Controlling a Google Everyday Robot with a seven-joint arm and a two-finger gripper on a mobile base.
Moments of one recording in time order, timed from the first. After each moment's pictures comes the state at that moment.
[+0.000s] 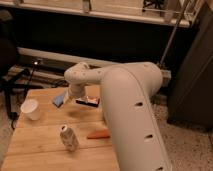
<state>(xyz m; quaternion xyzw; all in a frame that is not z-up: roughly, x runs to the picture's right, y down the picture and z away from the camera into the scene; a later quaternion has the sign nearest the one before) -0.186 0.076 0.878 -0.31 0.12 0.61 0.72</state>
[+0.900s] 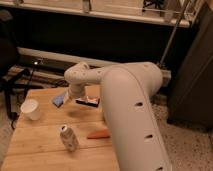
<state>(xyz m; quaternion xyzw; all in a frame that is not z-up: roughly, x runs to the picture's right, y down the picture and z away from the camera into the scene) -0.186 0.076 0.878 -0.31 0.12 0.60 0.72</state>
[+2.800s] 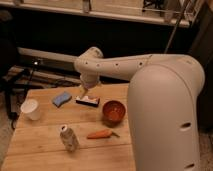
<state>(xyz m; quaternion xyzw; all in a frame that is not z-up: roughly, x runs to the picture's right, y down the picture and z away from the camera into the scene) -0.091 0.006 0.812 -0.24 0.06 0.42 0.87</state>
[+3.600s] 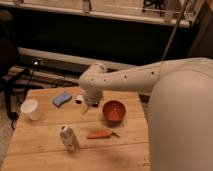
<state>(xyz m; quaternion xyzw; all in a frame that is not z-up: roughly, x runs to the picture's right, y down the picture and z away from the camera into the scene) -0.068 0.094 0.783 -0.27 0.06 0.41 0.87</state>
